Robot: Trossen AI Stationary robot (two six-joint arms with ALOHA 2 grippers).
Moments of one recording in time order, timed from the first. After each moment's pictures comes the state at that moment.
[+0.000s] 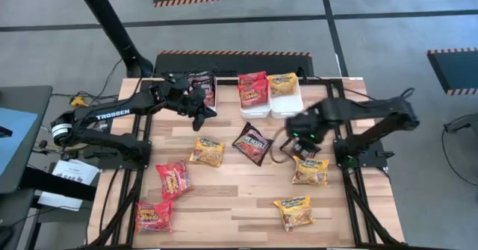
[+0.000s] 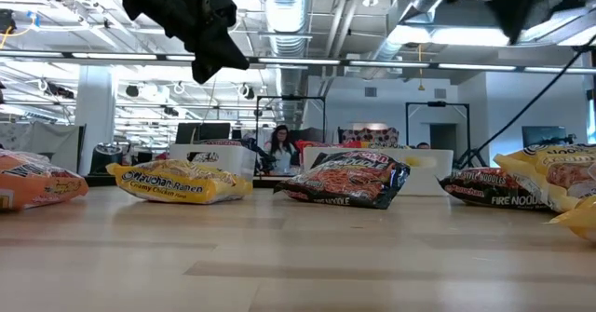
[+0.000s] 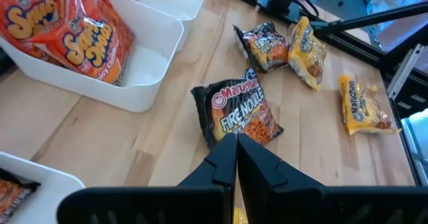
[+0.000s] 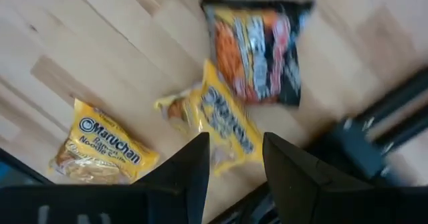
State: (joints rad) left arm 0.48 1.17 0.86 -0.20 0.35 -0.18; right arm 0.09 1.40 1.43 -1.57 0.00 0.86
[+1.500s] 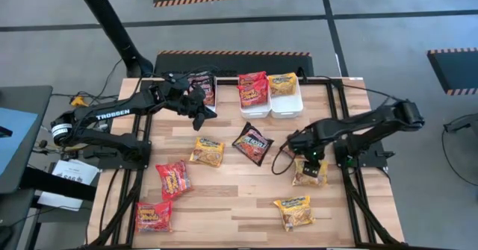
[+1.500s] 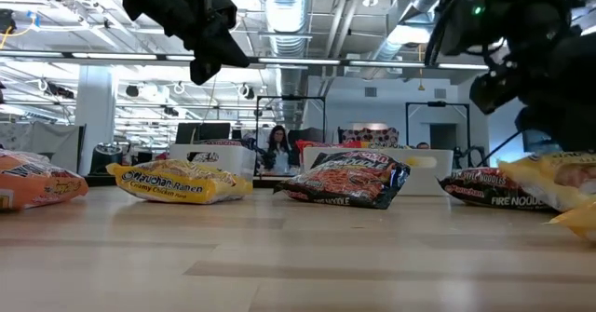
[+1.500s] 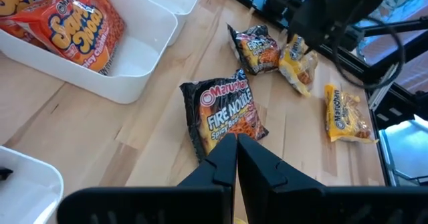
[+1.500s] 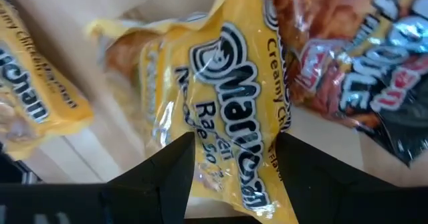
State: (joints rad) left arm 0.48 1.18 0.86 -0.19 0.38 -0.28; right arm 0.06 1.35 0.76 -1.03 -0.29 0.44
